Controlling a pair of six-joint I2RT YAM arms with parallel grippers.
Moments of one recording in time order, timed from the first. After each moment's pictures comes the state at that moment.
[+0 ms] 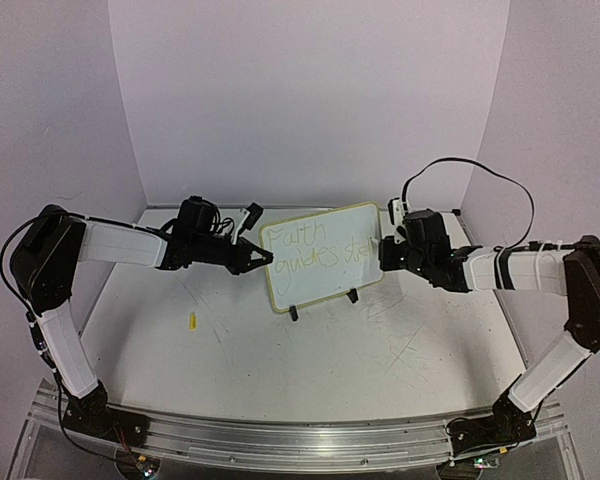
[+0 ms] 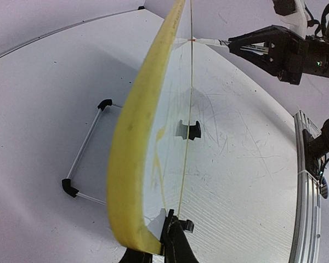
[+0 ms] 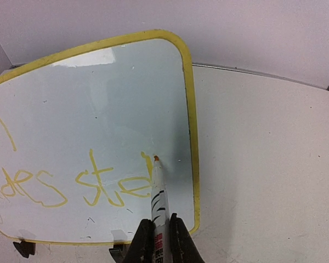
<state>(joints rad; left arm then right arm) -0.54 1.80 1.08 0.18 0.62 -0.05 0.58 1.58 0.92 0.15 0.26 0.23</state>
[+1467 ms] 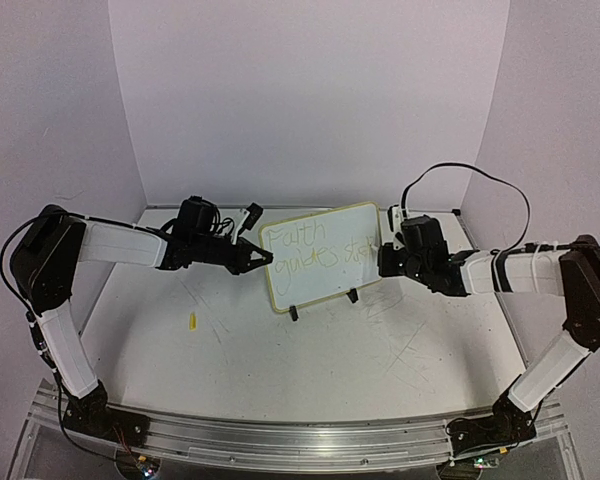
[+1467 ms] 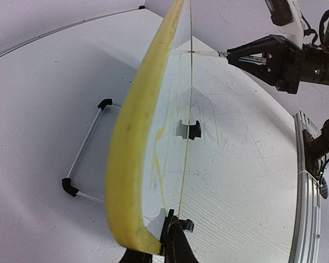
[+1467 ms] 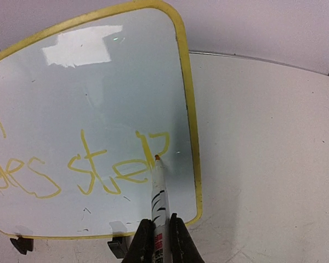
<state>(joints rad) -0.54 1.80 1.08 0.18 0.62 -0.05 0.60 1.59 0.89 0.15 0.26 0.28</state>
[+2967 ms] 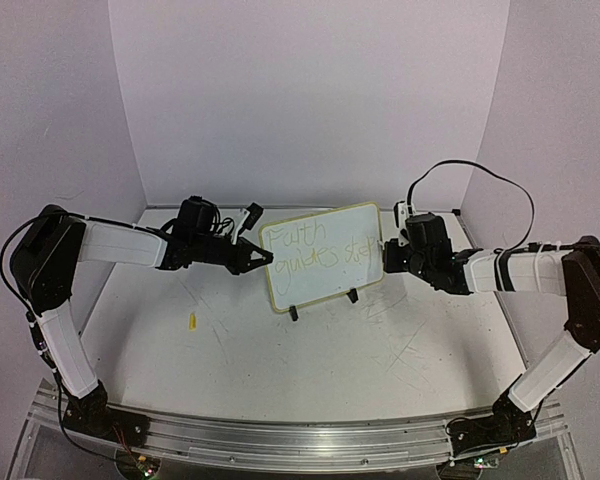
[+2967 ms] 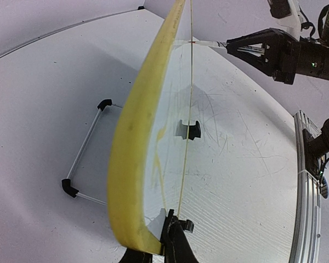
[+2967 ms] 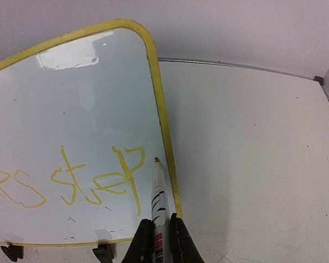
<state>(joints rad) -0.54 1.80 1.08 0.18 0.62 -0.05 0.57 1.58 0.89 0.16 0.31 0.25</state>
